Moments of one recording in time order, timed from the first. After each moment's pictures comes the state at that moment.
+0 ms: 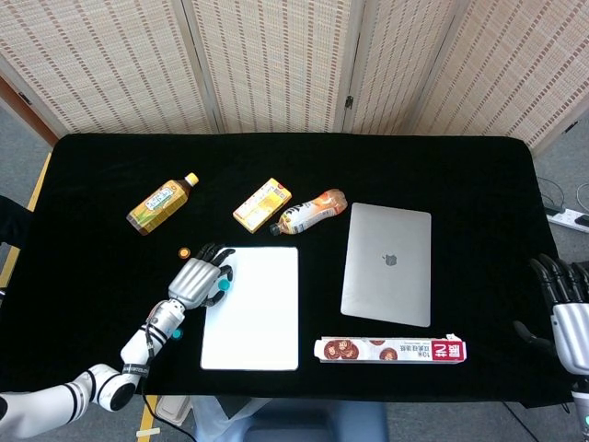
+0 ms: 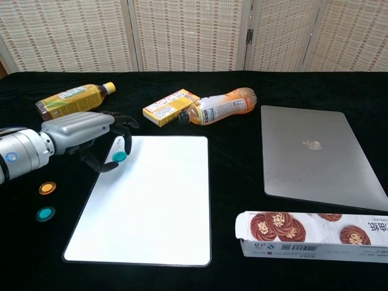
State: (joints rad) left arm -0.68 -1.63 -0.13 -1.24 1.37 0.90 0.14; right arm 0.02 -1.09 0.07 -1.56 -1.53 1.57 0.01
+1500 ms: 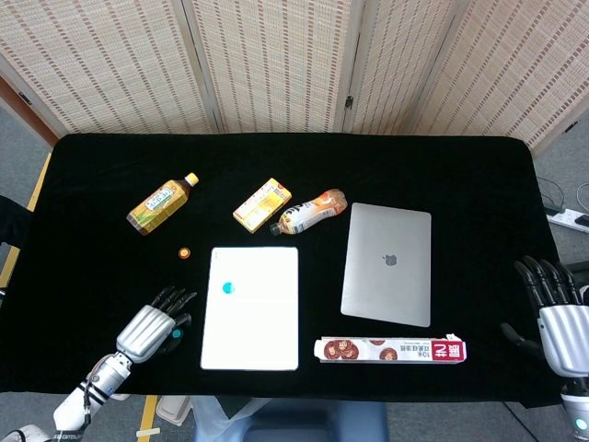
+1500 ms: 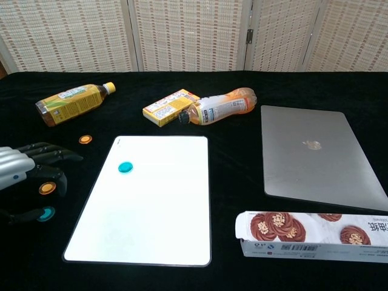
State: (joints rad) left arm -0.45 -1.45 0.15 -1.32 1.64 1.20 0.08; right arm 0.03 -1.10 0.06 -1.58 -1.60 1.60 -0.01
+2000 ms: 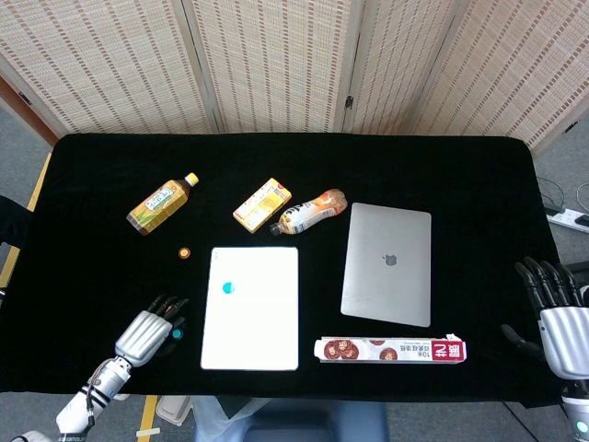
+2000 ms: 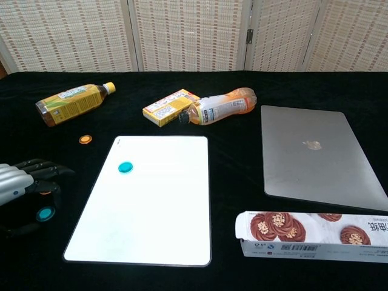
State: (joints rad) left arm -0.41 -1.49 0.14 -1.26 1.61 1.16 0.08; right arm 0.02 -1.10 0.05 -1.58 -1.60 1.61 -0.01
